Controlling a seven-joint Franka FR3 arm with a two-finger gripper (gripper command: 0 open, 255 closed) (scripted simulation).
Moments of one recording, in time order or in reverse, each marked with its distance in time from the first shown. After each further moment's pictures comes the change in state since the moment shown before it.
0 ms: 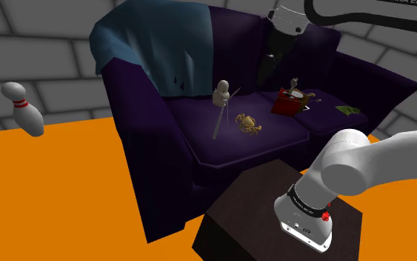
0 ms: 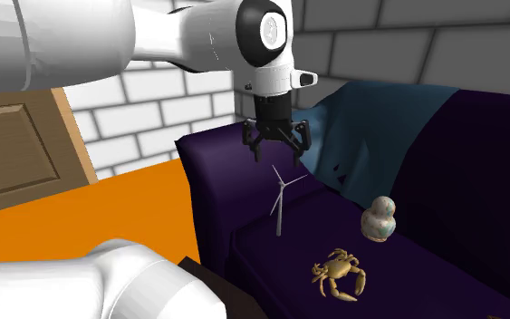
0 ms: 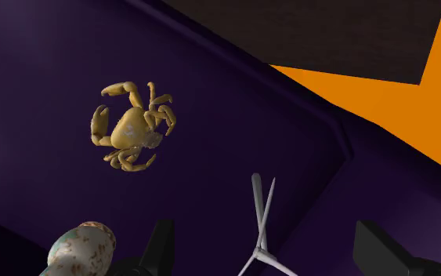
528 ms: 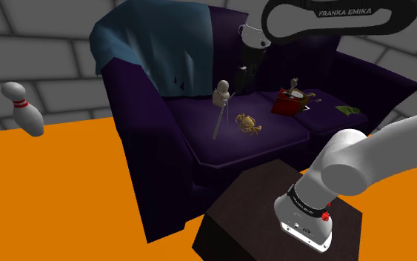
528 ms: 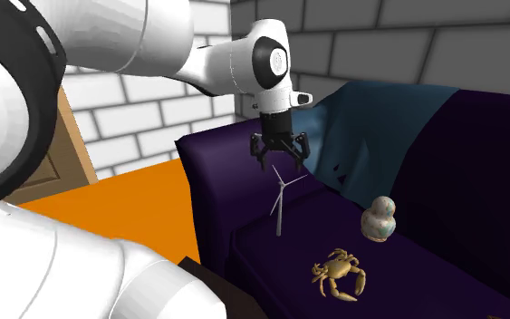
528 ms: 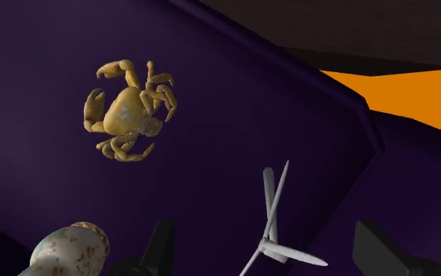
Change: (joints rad) arm 0.000 0.236 0.062 0.034 -0.039 0.120 0.082
